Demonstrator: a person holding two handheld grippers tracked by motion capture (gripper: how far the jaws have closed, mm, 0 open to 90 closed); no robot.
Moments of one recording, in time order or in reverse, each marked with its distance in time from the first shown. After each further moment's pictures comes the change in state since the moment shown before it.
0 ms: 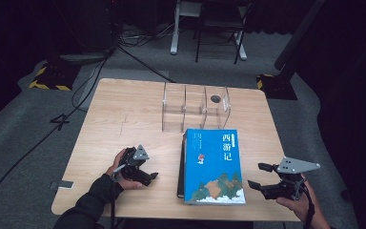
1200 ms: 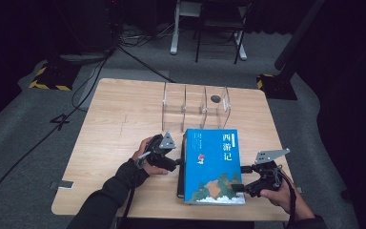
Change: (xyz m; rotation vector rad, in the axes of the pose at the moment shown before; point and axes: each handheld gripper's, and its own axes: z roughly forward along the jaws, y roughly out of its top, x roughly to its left) left arm -0.025 0.088 0.020 -0.103 -0.057 0.132; right arm -0.003 0.015 0.052 0.151 0.264 0.089
